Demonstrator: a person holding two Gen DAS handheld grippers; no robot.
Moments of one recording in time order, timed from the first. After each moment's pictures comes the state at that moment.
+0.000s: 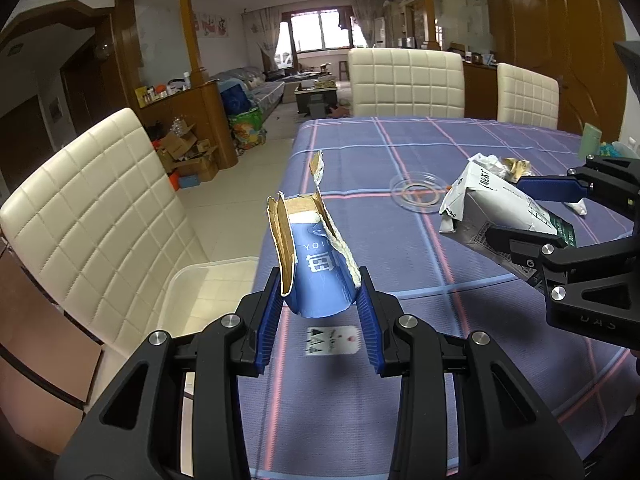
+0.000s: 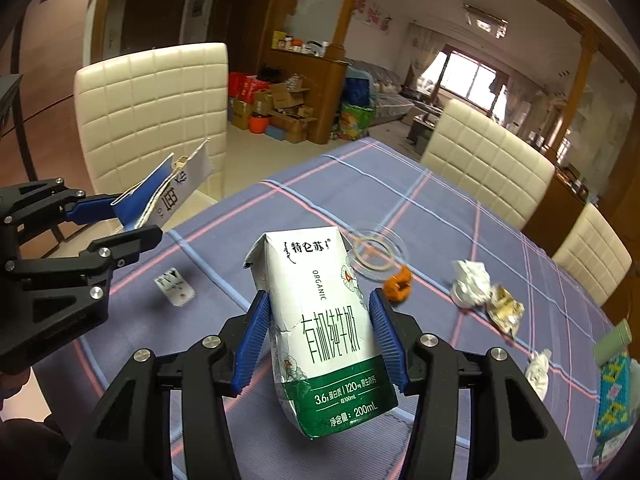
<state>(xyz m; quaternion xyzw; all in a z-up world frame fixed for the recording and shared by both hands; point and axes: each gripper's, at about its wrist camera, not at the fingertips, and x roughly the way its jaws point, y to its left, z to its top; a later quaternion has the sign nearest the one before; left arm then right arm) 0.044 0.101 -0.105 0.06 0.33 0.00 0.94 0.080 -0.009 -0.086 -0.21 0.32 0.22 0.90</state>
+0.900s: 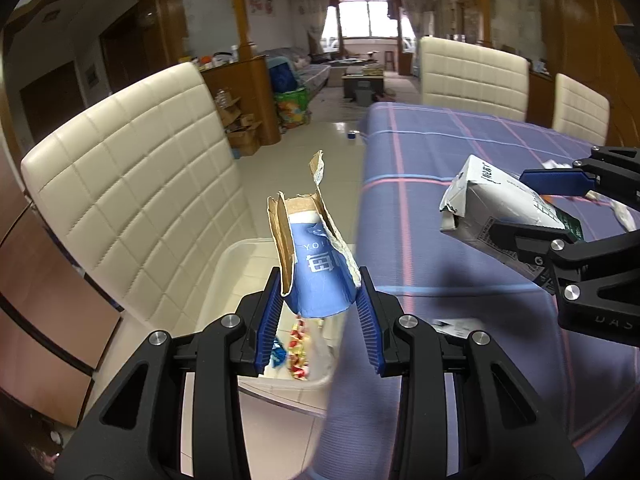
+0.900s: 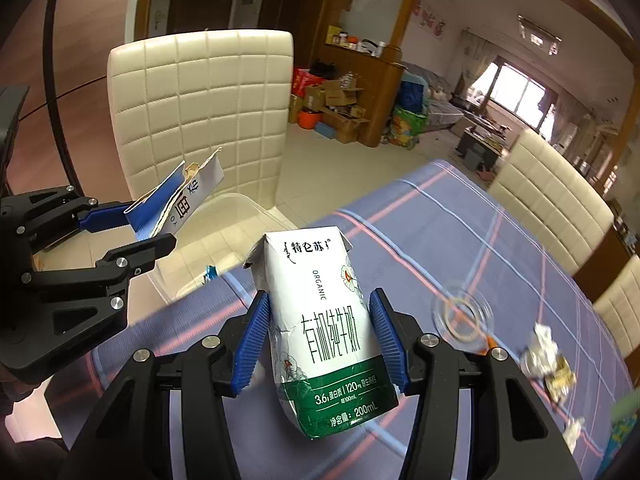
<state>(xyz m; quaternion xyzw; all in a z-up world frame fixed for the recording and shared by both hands) 0.060 0.197 -0.124 0.03 0.35 0.08 0.93 0.117 0.099 -0.098 -0.24 0.33 0.30 0.87</state>
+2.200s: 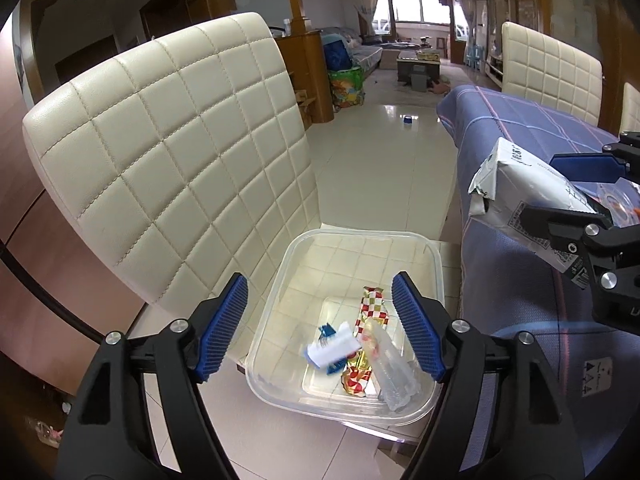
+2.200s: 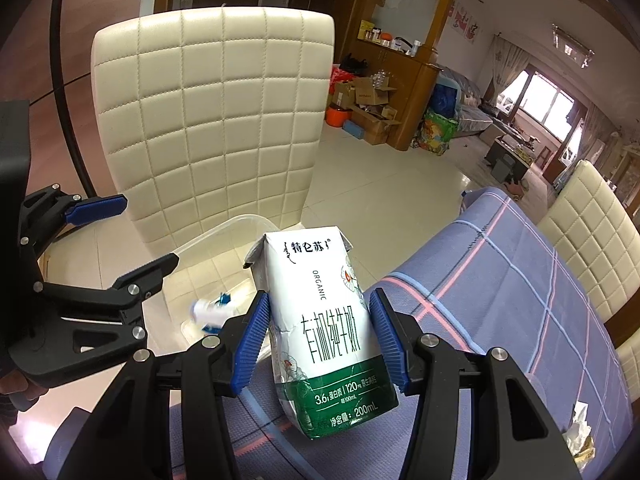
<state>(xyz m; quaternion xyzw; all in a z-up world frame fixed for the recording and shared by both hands) 0.107 0.283 -0.162 0.01 0.38 0.17 0.91 0.175 0.190 -0.126 -0.26 0.34 0.33 0.84</state>
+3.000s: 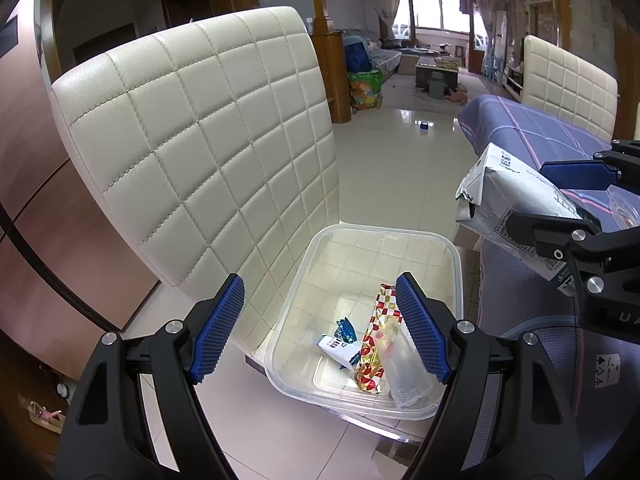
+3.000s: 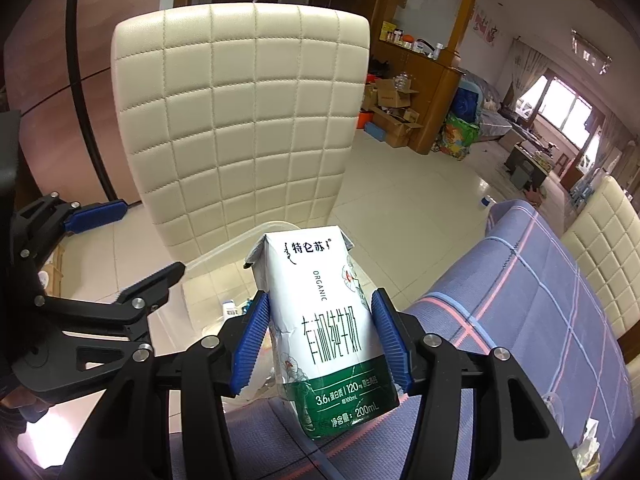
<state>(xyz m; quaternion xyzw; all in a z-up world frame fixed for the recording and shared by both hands) 0.090 0.303 -0.161 -0.01 0.37 0.20 0.91 0.167 0.218 -0.126 -0.26 0.33 0.37 0.83</state>
